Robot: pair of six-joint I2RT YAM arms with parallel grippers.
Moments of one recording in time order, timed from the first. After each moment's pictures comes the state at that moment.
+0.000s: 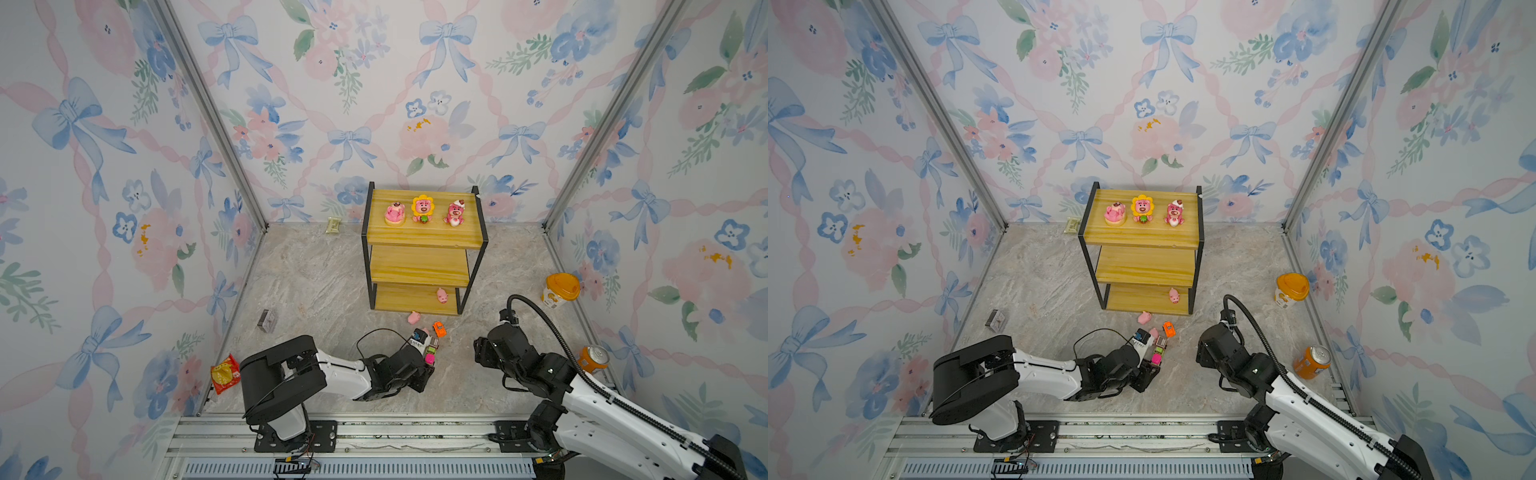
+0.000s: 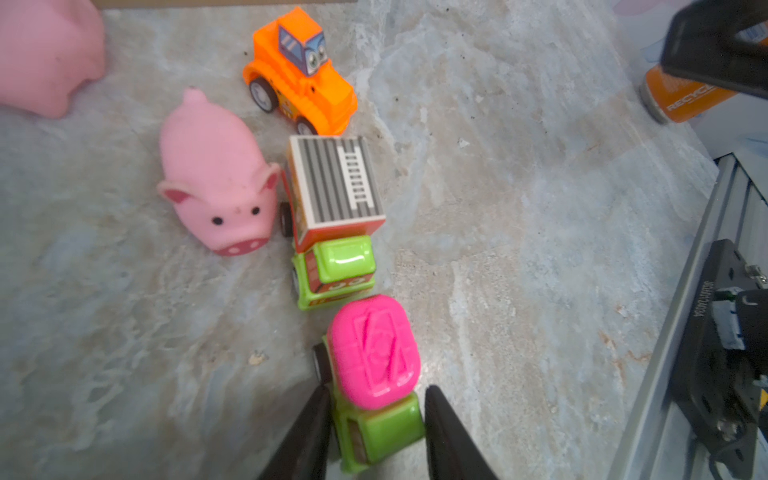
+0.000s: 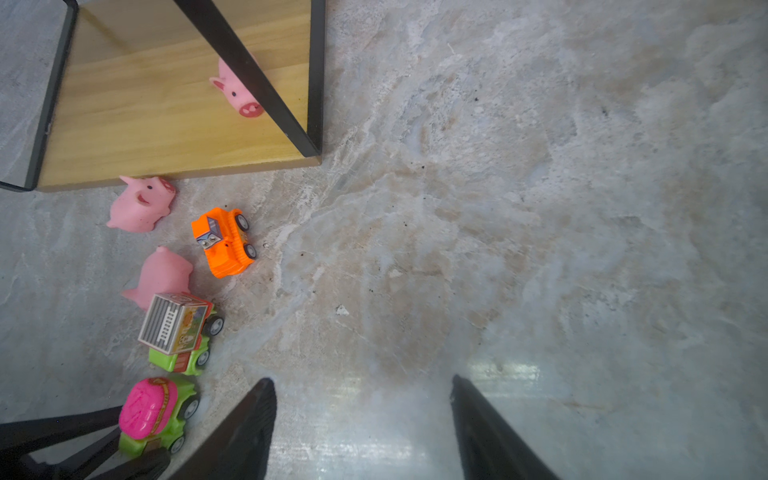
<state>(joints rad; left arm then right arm) -1.16 1.62 0.54 0.37 -0.11 -0.61 0.74 0.79 0.48 -0.62 0.35 0.75</state>
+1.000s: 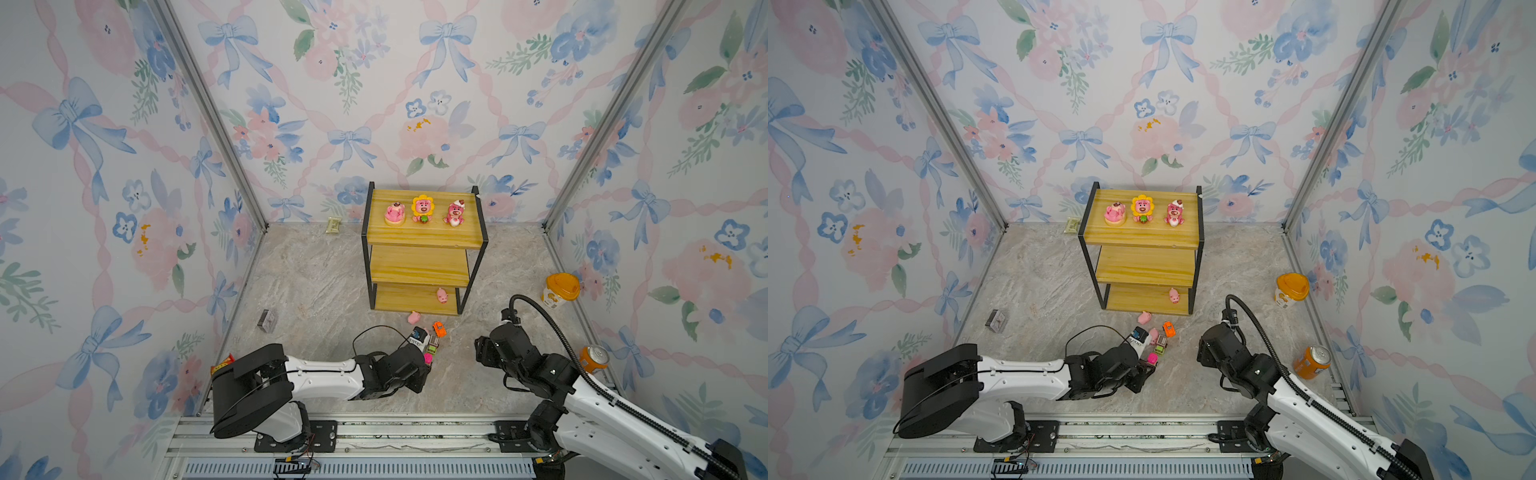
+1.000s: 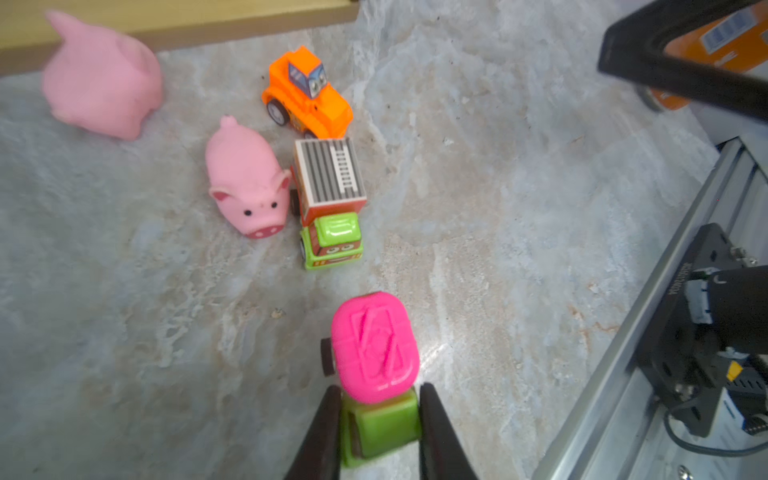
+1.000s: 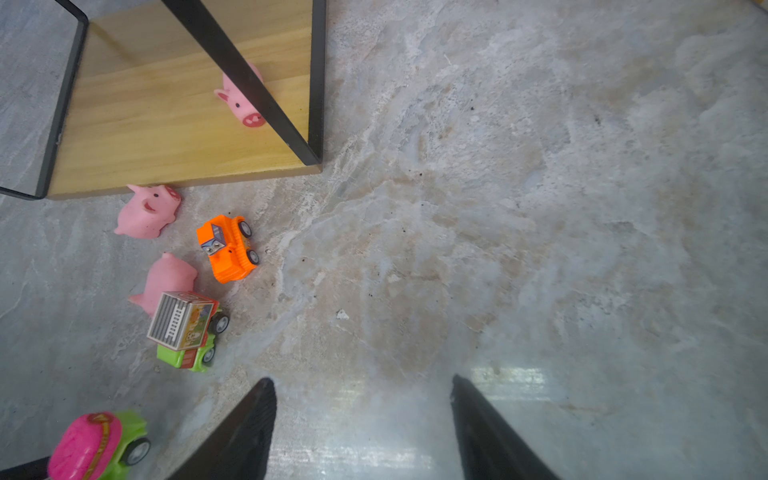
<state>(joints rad) -1.19 1.41 0.59 0.07 -0.16 -0.60 0.73 0.77 0.48 -0.62 0.35 0.75</state>
